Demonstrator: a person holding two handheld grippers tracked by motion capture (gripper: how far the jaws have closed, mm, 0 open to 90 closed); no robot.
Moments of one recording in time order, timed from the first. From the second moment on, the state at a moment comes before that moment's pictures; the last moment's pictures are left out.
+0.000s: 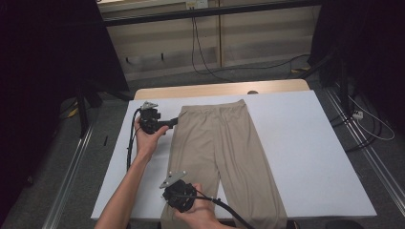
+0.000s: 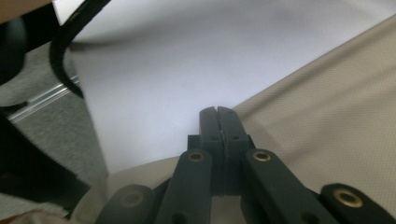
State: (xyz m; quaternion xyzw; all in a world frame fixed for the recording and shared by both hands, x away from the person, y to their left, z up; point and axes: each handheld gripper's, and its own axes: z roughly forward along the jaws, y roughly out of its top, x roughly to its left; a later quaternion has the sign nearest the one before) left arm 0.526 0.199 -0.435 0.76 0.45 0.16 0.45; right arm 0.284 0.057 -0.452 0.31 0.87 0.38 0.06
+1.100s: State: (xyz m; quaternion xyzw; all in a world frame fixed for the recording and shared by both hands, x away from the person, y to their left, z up) left arm 0.573 0.159 -0.458 0.78 0.48 0.11 0.39; right arm 0.269 0.024 -0.443 0.27 0.86 0.43 0.03
